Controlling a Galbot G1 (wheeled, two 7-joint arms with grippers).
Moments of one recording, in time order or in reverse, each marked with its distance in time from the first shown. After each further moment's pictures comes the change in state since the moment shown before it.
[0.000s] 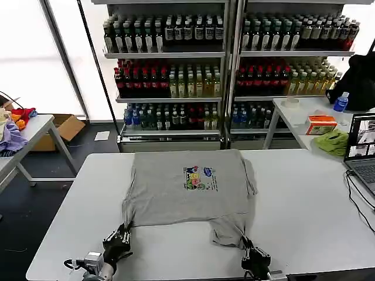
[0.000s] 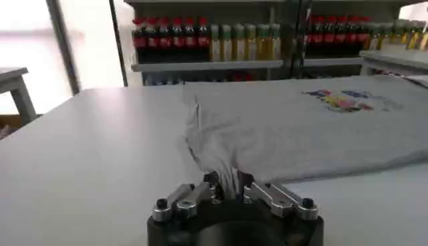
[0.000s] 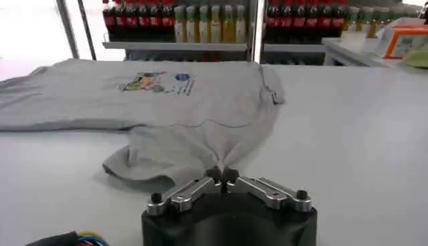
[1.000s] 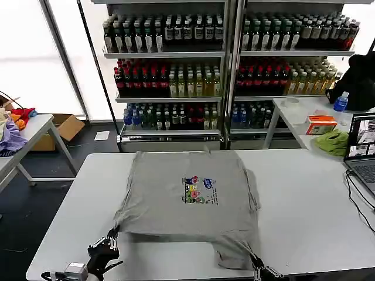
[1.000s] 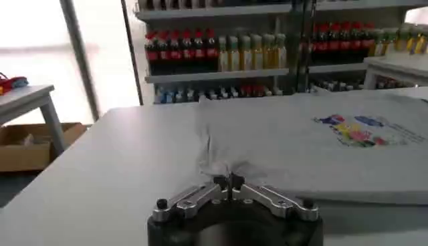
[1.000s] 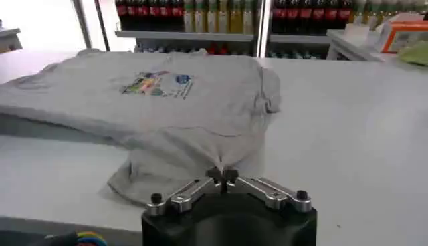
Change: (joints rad) left arm 0.200 0.002 -0.094 -0.259 0.011 0.050 -0.014; right arm -0.266 -0.039 0.071 0.223 0.051 0.035 -0.037
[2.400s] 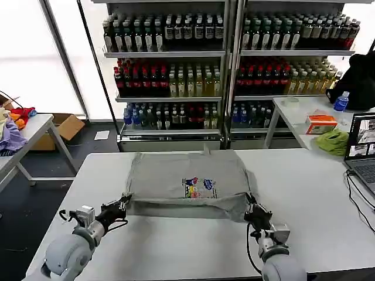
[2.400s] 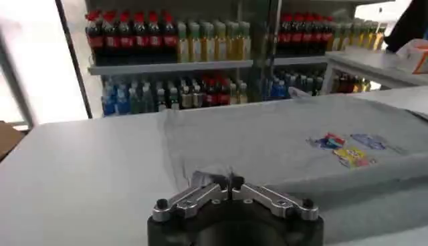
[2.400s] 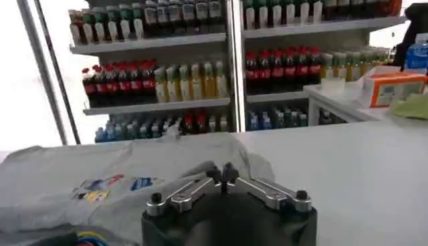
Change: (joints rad) left arm -0.555 0.334 0.225 0.323 -0.391 0.160 0.010; right arm 0.710 0.040 -0.100 -0.400 0.094 -0.064 0.126
